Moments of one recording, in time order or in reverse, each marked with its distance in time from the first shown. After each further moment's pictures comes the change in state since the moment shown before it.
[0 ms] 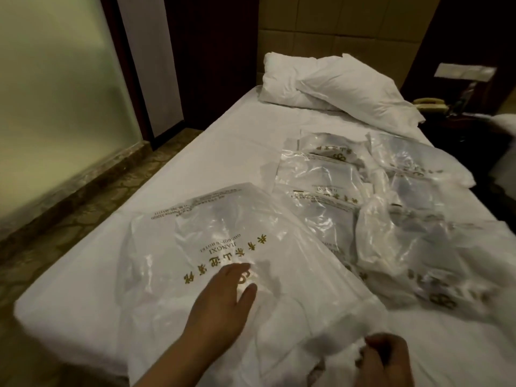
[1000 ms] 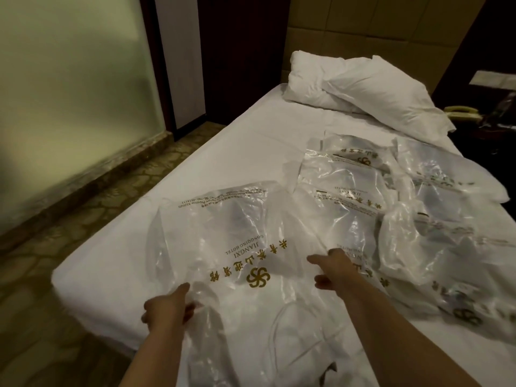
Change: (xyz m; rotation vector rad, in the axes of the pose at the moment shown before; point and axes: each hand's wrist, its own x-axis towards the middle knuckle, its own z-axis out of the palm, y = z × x) left_hand 0.009 -0.127 0.001 -0.782 0.504 -1.168; right_hand 0.073 -0.048 0.118 -0.404 -0.785 0.416
